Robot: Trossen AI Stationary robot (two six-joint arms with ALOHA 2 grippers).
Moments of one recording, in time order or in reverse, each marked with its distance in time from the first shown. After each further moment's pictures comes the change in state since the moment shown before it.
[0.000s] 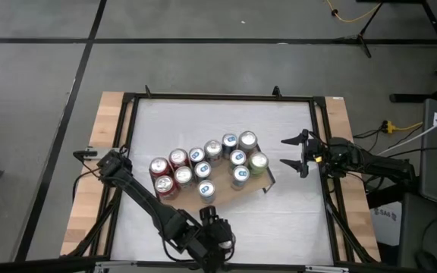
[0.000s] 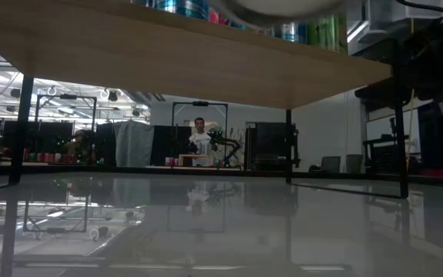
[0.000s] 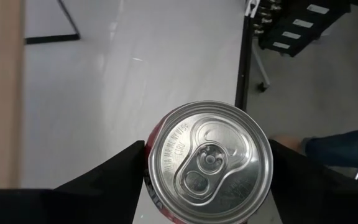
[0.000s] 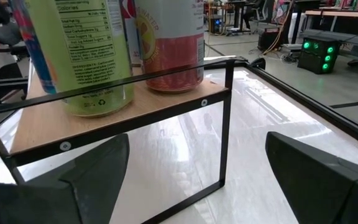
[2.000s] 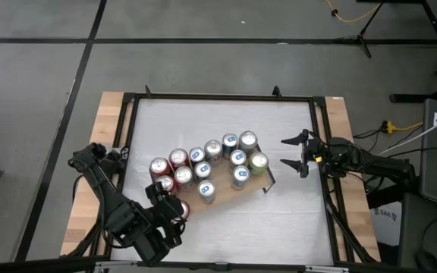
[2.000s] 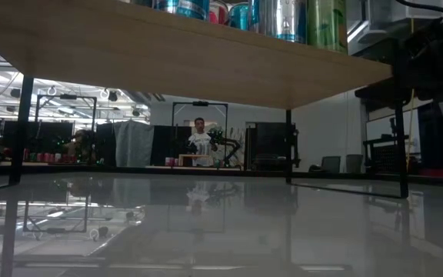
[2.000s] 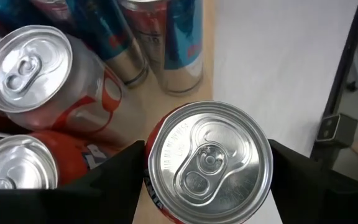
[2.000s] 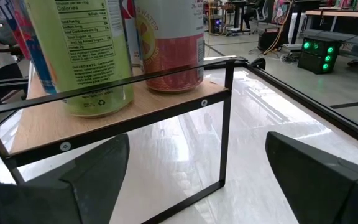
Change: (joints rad) left arm -0.156 -0.269 -0.081 -0.626 -0.218 -0.406; right arm 0.000 0.000 0.000 0.000 0.000 0.000
